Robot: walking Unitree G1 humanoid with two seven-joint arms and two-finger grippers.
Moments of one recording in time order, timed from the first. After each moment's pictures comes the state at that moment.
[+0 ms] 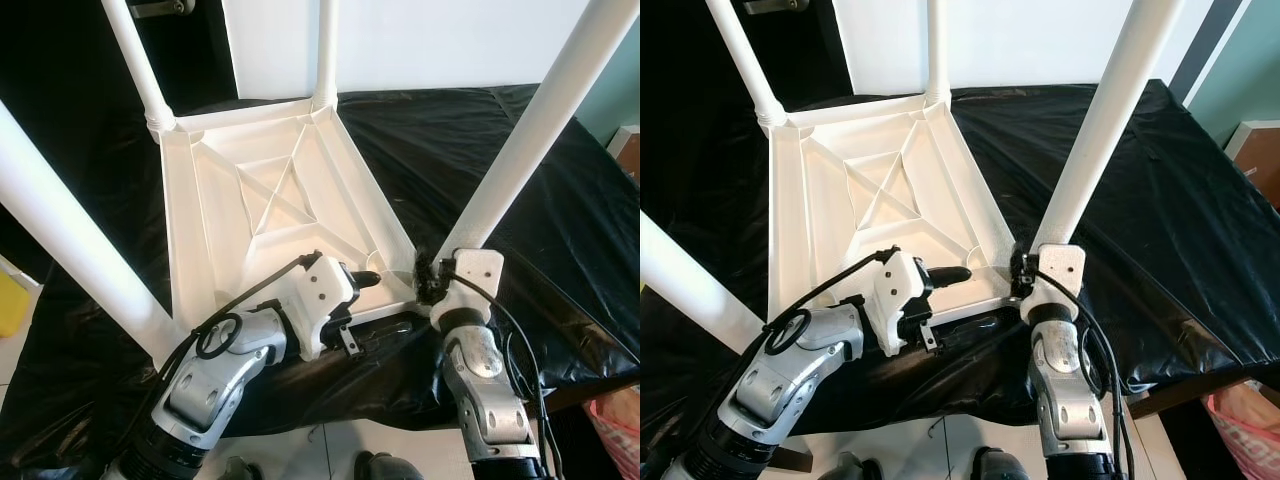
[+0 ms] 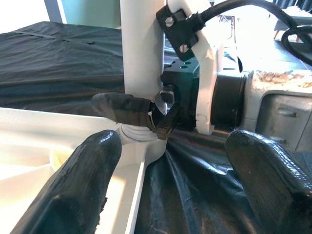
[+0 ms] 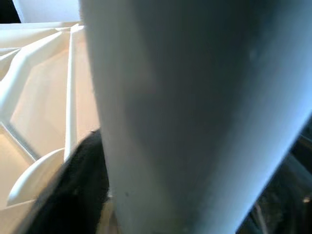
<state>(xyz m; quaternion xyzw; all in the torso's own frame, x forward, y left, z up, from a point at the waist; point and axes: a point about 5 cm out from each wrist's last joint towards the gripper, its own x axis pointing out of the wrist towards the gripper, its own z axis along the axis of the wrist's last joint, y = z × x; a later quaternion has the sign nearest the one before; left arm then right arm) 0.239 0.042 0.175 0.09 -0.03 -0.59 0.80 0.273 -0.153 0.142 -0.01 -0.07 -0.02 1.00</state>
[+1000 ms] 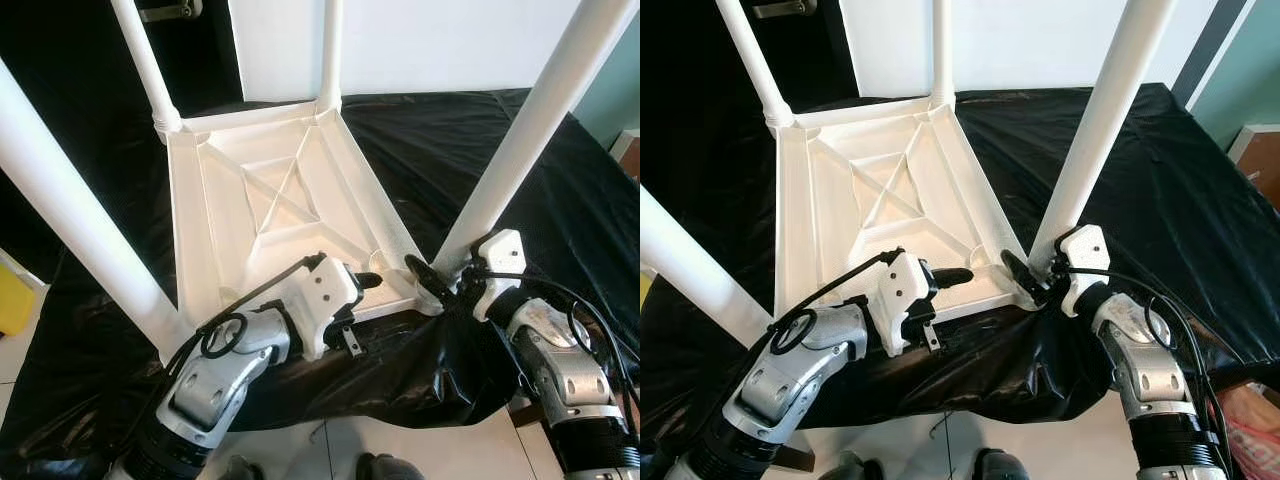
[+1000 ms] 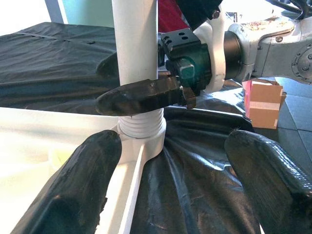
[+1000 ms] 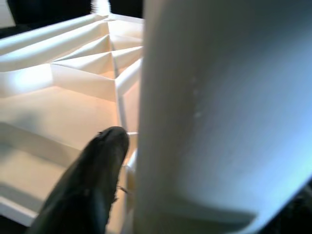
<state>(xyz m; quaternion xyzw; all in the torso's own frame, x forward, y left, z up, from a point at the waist) 0.239 0.039 0.174 0.10 -0.02 -0.59 0.80 0.287 -0.194 0.155 -0.10 -0.06 0.30 0.95</state>
